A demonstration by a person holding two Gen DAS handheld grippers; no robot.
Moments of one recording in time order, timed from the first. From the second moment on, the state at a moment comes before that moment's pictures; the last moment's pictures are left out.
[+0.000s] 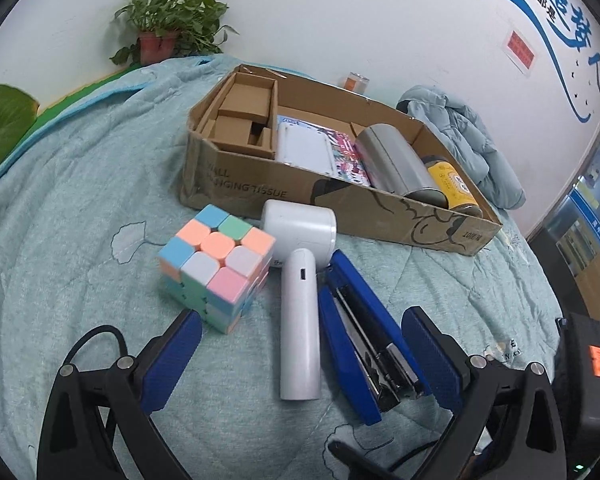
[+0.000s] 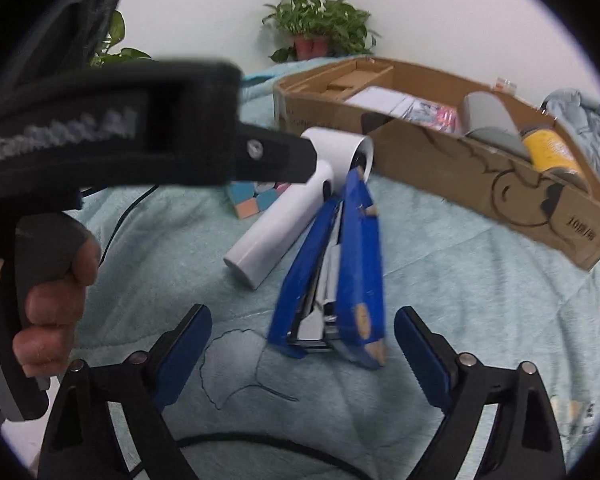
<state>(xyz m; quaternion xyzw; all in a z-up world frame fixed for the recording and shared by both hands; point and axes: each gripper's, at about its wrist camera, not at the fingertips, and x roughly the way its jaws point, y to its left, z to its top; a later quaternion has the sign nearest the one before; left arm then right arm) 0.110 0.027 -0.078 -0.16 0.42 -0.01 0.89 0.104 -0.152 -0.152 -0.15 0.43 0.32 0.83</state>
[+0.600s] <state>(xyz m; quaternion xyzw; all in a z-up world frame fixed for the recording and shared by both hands) 0.111 0.012 -0.077 -0.20 0.44 -0.09 0.87 0.142 -0.226 -0.166 0.18 0.53 0.30 0.77</state>
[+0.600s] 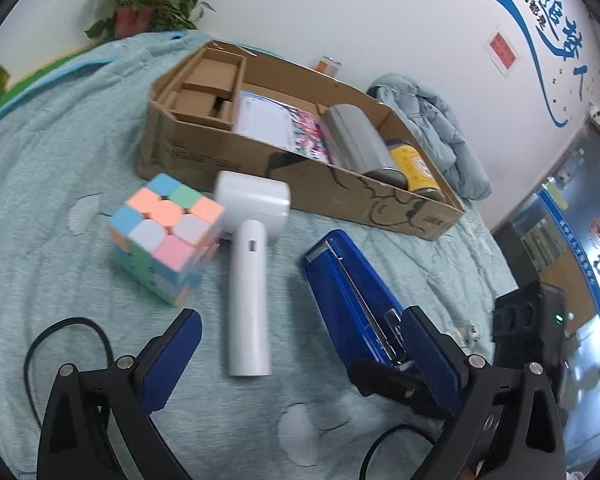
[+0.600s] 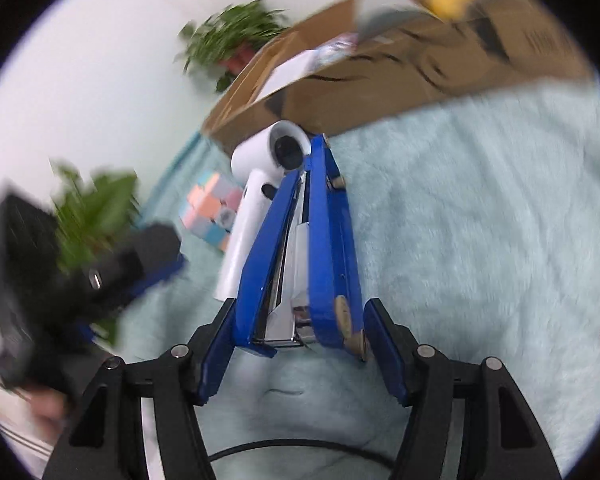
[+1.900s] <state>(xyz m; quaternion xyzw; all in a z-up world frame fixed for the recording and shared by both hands) 0.203 -0.074 -0.135 -0.25 0.59 -0.19 0.74 0.145 -0.220 -0.164 -0.12 0.46 0.27 0.84</state>
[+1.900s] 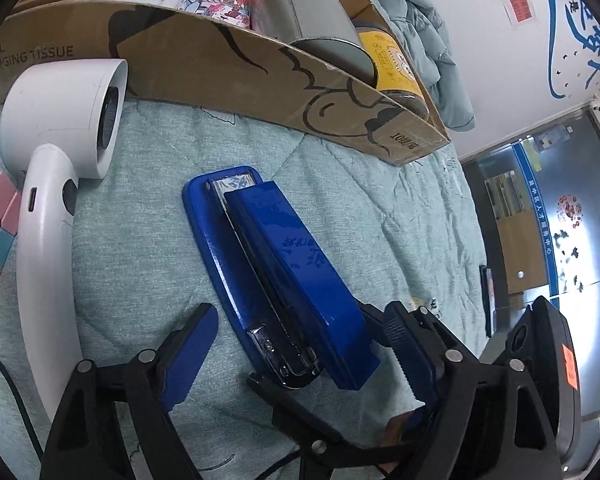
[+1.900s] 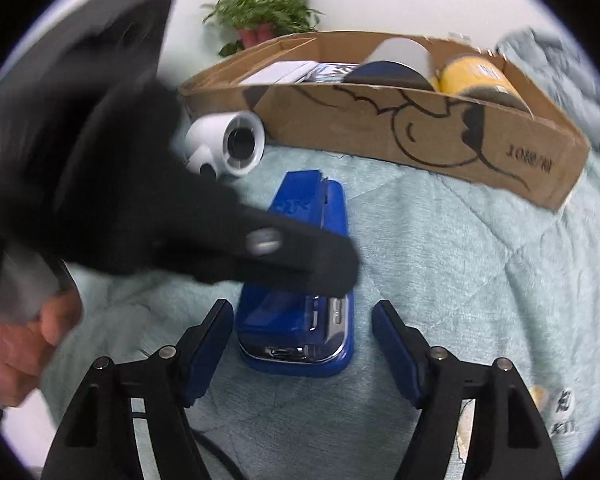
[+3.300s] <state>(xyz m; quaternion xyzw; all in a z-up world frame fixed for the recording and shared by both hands) 0.173 -0.033 -0.056 -0.23 0.48 -0.20 0.82 0.158 -0.204 -0.103 -0.01 0.43 0.27 0.86</state>
